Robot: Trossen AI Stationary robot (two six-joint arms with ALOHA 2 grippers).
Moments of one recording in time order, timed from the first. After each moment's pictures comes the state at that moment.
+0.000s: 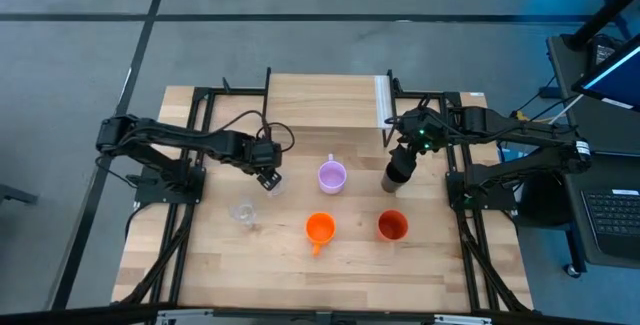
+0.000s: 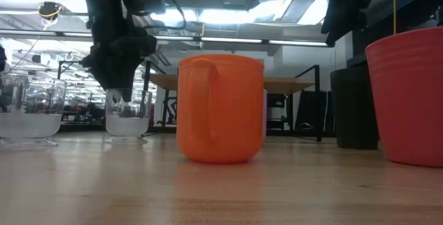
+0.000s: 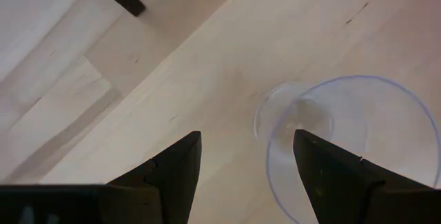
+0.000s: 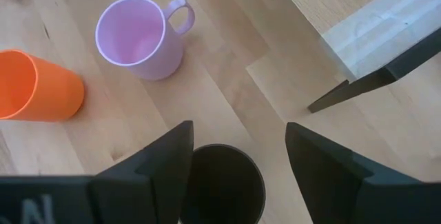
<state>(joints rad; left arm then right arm) 0.07 1.38 0.87 -0.84 -0.20 -0.78 -0.15 1.11 1.11 -1.00 0.11 0.43</state>
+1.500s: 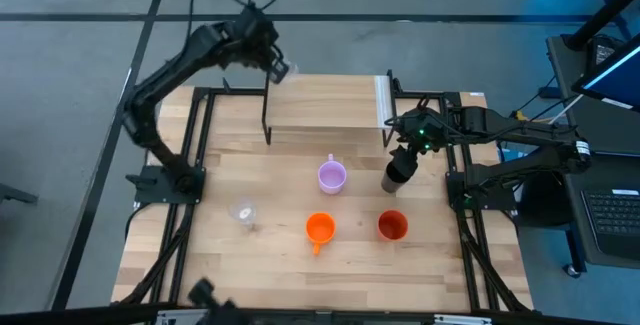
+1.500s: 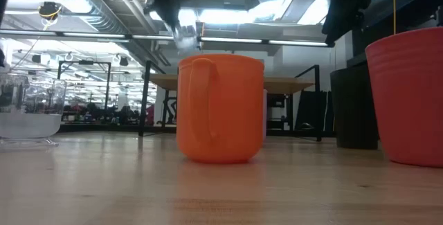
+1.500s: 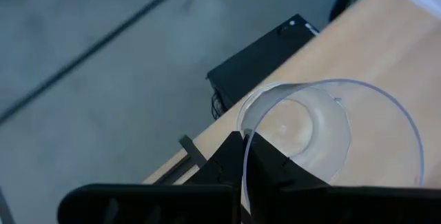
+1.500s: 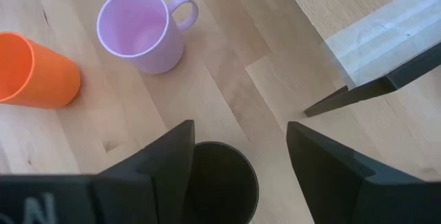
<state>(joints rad) 0.73 1.64 1.89 -1.12 -0.19 -0.07 -0.15 1.11 1.11 -1.01 0.11 0.36</state>
